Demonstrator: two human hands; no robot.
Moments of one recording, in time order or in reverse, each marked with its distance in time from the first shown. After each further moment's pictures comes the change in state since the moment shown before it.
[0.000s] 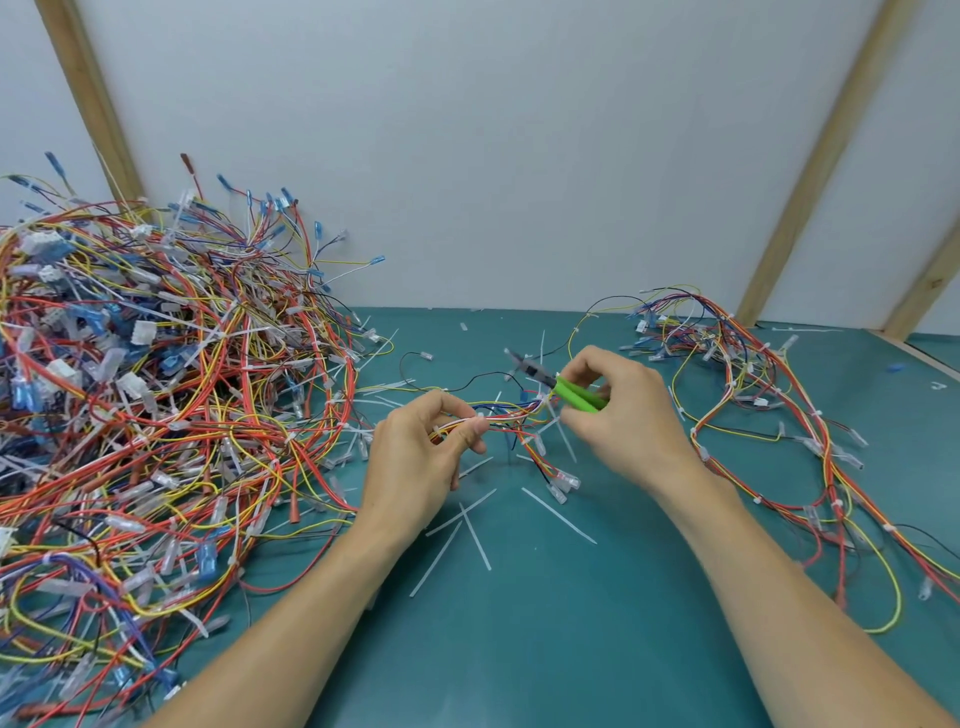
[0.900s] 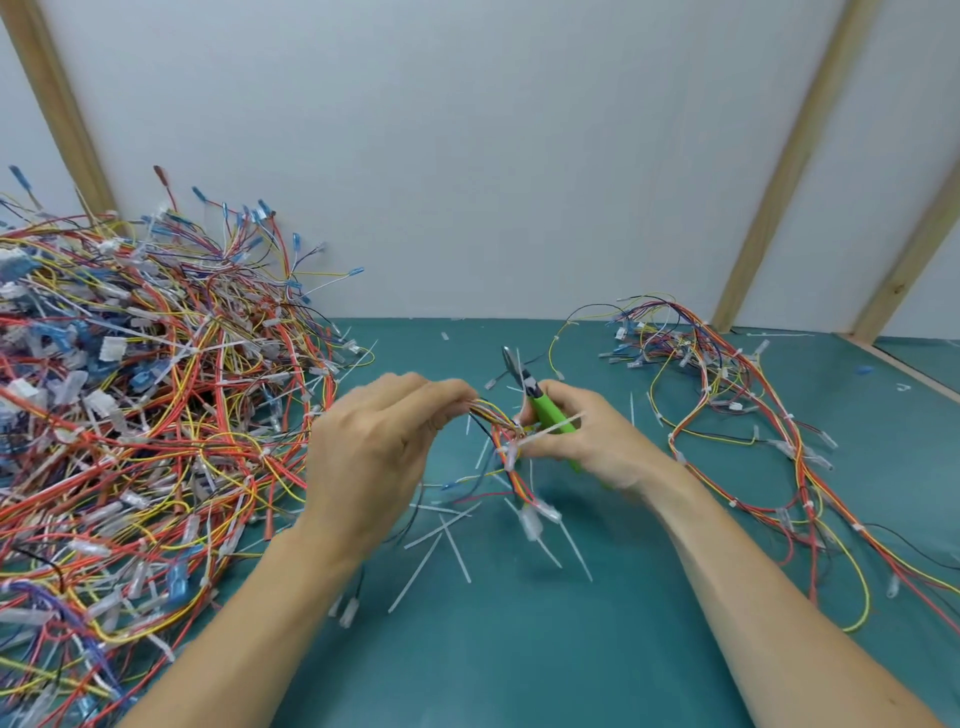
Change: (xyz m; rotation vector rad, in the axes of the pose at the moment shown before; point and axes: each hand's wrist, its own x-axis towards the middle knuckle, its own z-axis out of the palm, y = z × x) left_hand -0.002 0.039 -0.026 0.533 0.219 0.745; right_hand 0.000 0.004 -0.003 0.508 -0.457 0.134
